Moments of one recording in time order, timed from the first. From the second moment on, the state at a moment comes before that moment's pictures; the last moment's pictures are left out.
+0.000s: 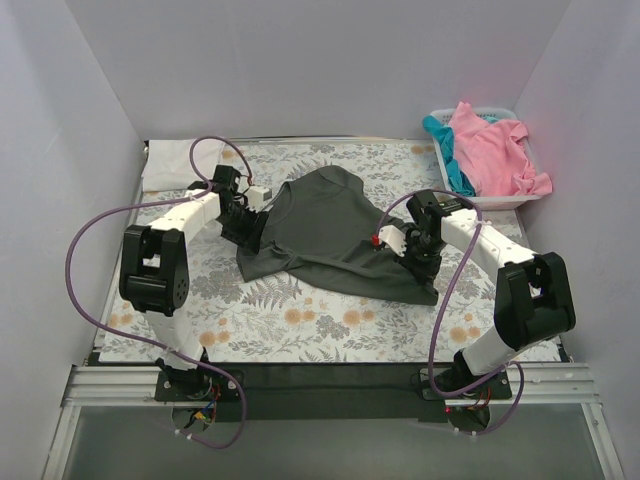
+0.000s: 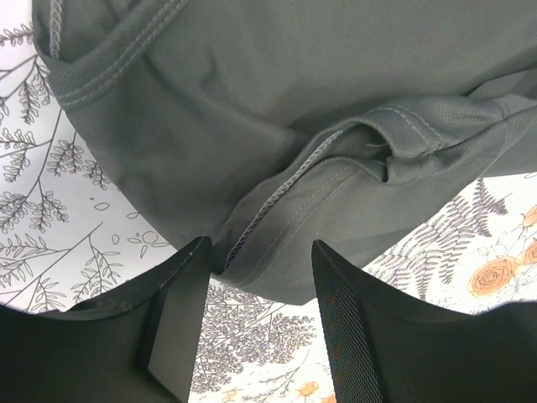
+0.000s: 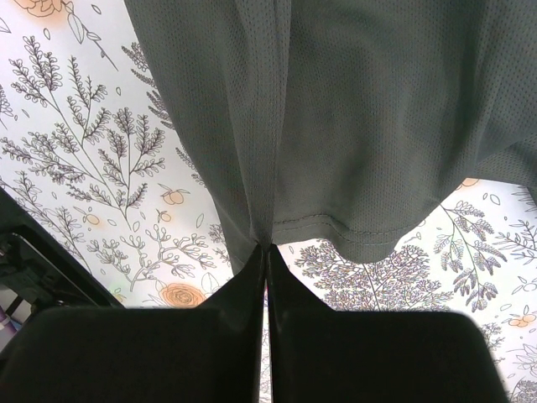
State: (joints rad) left arm -0.18 1.82 1.30 -0.77 0.29 0.31; right arm 0.35 1.56 1.09 -1.06 -0.23 -0.87
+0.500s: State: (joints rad) left arm -0.18 1.82 1.22 -0.79 0.30 0.32; right arm 0.35 1.56 1.09 -1.06 -0.23 -0.87
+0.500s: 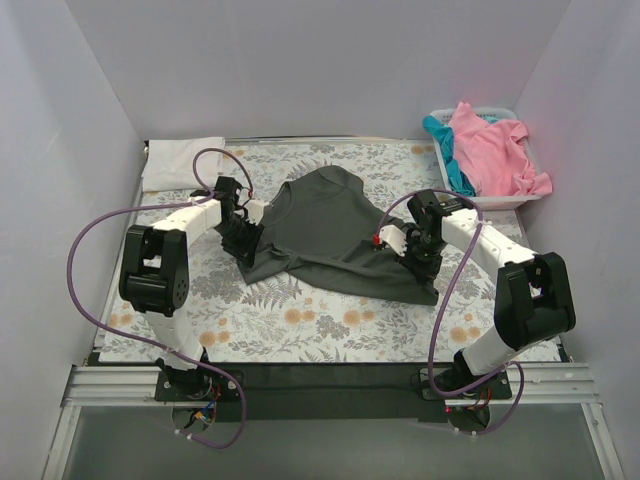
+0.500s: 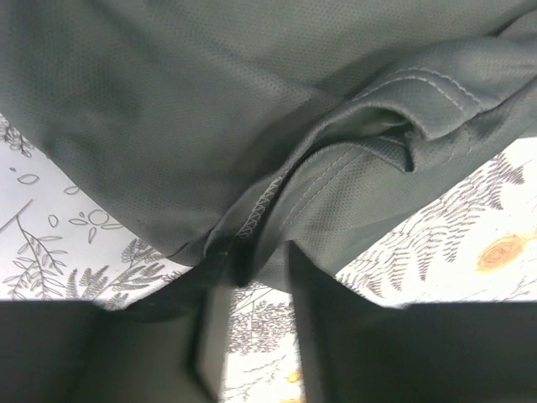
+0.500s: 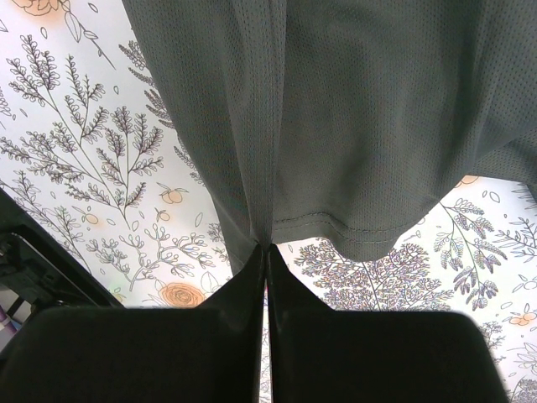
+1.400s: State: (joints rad) left arm -0.05 1.46 1.74 -0.64 0.24 0.18; right arm 0.29 1.54 1.73 -1.03 -0.11 -0.83
